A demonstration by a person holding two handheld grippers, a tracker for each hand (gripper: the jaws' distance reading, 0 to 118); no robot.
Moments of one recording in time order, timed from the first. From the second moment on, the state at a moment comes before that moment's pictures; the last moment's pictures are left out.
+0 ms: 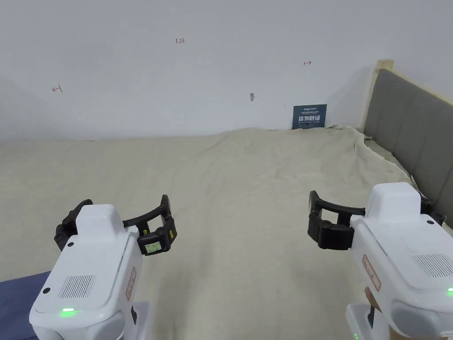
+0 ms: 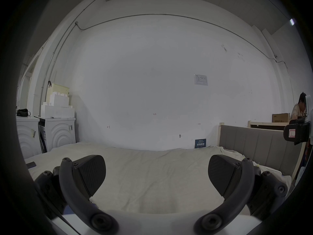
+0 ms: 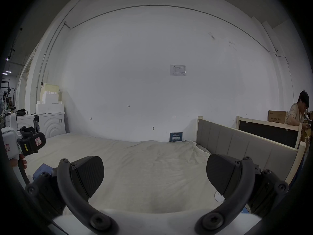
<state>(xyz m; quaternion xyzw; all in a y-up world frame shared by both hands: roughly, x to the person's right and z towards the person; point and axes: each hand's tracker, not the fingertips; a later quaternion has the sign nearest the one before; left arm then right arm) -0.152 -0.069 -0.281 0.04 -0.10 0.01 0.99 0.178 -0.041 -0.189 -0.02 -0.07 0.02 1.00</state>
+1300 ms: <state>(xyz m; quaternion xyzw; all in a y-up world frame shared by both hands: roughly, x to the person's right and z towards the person) -0.164 -0.059 -0.279 0.04 -0.10 0.02 0.99 0.167 -0.026 -0.219 -0.26 -0.14 -0.08 0.95</state>
